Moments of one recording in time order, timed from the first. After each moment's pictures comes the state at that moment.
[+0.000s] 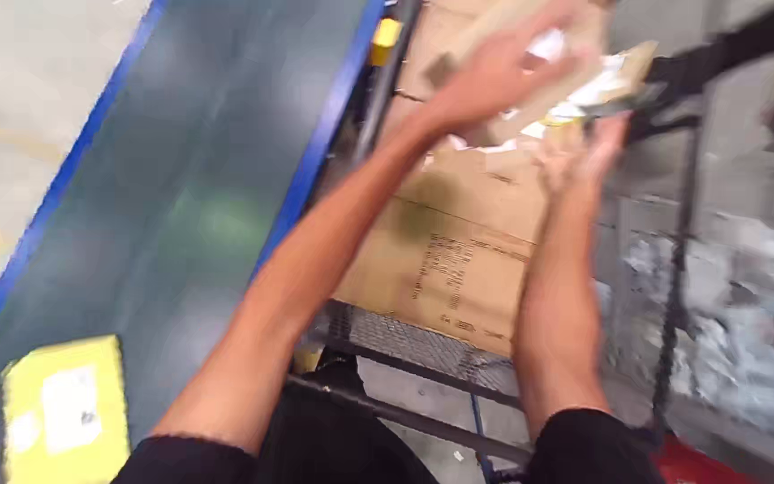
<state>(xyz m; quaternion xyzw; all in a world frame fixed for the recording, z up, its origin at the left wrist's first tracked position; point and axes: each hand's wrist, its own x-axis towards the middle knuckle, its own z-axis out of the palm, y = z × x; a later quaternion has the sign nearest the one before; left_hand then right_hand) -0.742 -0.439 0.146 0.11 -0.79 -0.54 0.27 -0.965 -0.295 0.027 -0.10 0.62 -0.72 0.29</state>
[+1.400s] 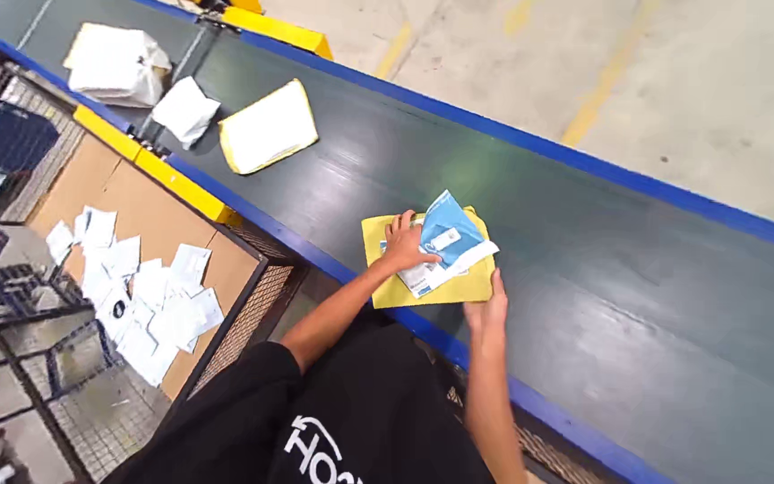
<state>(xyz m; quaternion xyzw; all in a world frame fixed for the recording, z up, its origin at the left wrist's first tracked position) 0.023 -0.086 -0.092 0.91 -0.21 -0.26 0.27 -0.145 -0.240 -0.111 -0.37 0.34 -0.15 0.85</state>
